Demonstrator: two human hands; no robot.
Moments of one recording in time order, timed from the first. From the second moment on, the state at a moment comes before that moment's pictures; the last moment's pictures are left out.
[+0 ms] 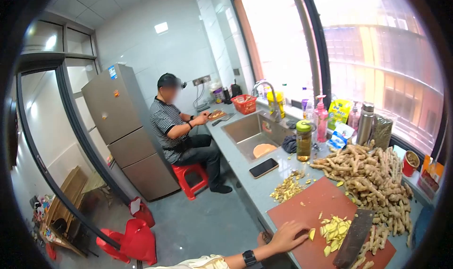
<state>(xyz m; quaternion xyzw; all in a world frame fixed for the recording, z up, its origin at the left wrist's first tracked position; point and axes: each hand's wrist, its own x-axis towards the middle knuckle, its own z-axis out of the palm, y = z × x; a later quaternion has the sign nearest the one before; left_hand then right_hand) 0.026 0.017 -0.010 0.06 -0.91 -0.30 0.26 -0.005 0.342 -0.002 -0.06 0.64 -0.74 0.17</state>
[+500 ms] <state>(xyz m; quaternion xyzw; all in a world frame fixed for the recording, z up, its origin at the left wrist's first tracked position) 0.030 0.016 0.001 0.04 -0.91 -0.31 0.27 0.003 0.332 0.015 -0.10 0.67 -0.72 0.14</state>
